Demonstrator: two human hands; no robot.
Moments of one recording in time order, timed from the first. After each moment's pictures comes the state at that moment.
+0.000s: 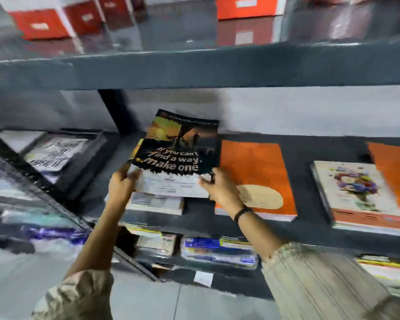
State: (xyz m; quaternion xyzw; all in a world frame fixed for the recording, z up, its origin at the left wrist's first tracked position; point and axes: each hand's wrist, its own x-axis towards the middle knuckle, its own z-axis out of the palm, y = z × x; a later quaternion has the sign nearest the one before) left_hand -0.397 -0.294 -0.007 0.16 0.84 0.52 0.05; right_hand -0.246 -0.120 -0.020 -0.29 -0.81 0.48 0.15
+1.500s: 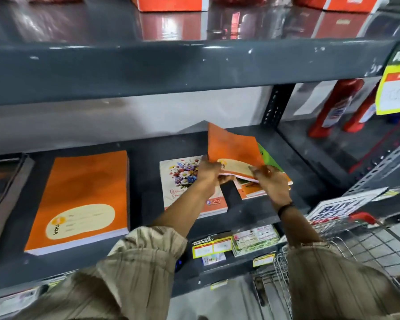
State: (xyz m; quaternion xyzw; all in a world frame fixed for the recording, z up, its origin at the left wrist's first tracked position) left_hand -0.029 0.122 -0.011 0.18 0.61 0.58 0.51; right_hand 0.121 0.179 -0.042 -0.63 -0.66 0.32 0.25
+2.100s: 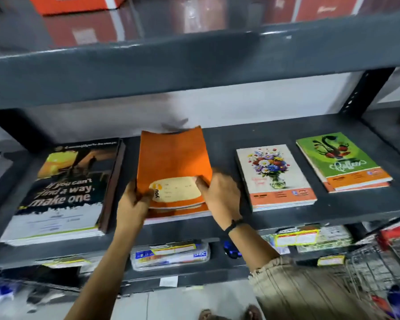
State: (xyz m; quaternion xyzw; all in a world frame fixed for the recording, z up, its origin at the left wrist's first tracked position) left_hand -0.249 -0.159 -0.018 0.22 0.81 0.50 0.19; right_hand -0.120 -0.029 -0.024 -0.46 -0.82 0.26 0.19
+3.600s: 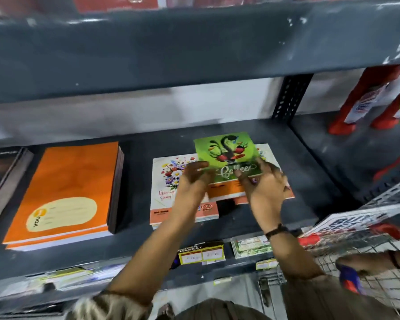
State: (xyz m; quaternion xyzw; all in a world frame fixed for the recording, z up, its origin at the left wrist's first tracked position) left_hand -0.012 0.075 0.000 0.25 0.64 0.61 0.40; right_hand 0.106 0.162 -0.038 -0.59 -0.72 0.22 0.29
